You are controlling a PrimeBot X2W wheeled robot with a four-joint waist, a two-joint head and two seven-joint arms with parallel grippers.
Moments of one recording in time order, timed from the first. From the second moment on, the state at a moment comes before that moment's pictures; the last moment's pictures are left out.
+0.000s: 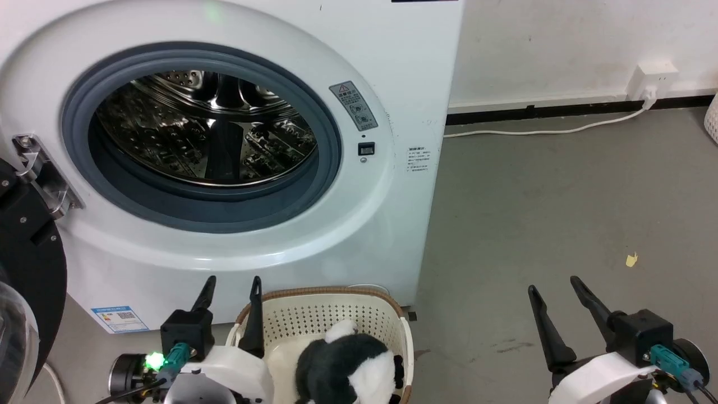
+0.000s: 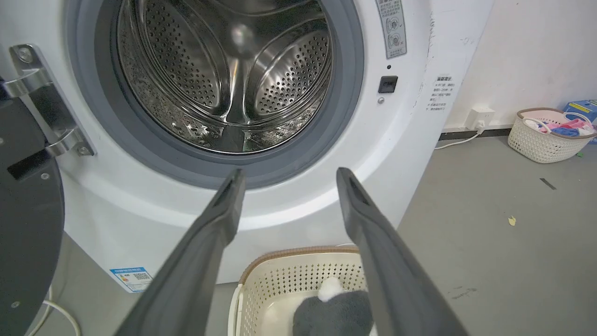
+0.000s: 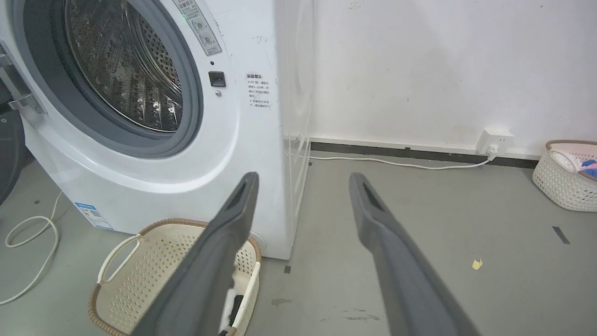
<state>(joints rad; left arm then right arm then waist) -0.02 0.05 -0.06 0.05 -0.06 0.02 -0.03 0.01 -0.05 0.00 0.02 0.05 0.13 -0.03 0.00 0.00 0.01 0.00</state>
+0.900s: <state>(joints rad) -0.21 0.05 -0.25 0.32 -0.25 0.04 0.00 0.01 -0.05 -0.03 0.04 0.14 0.13 -0.09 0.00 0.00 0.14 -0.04</state>
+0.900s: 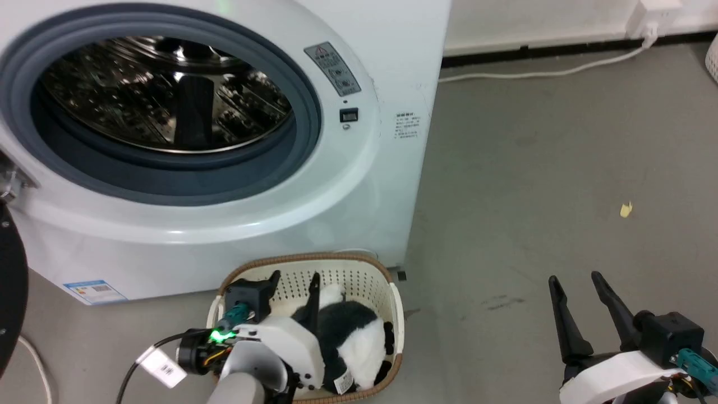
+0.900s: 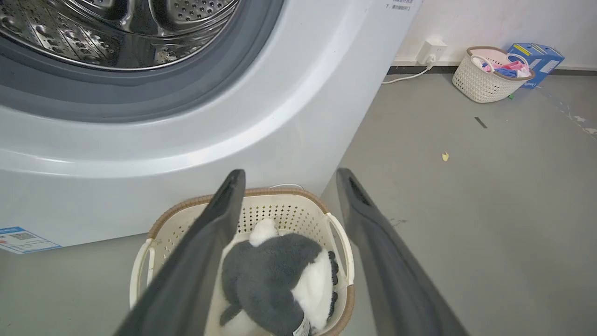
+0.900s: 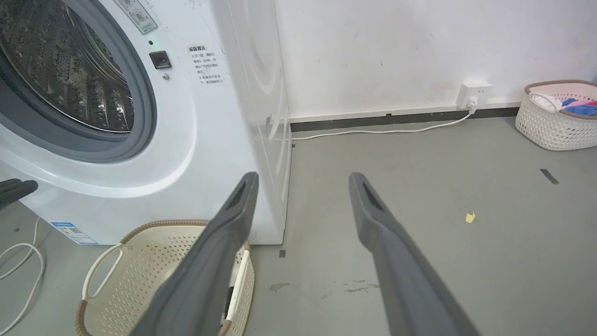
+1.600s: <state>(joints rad) -0.42 0.05 -0.48 0.59 -0.40 0.13 0.13 -0.04 -0.05 -0.07 0.04 0.23 0.13 -0.13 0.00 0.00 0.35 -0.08</state>
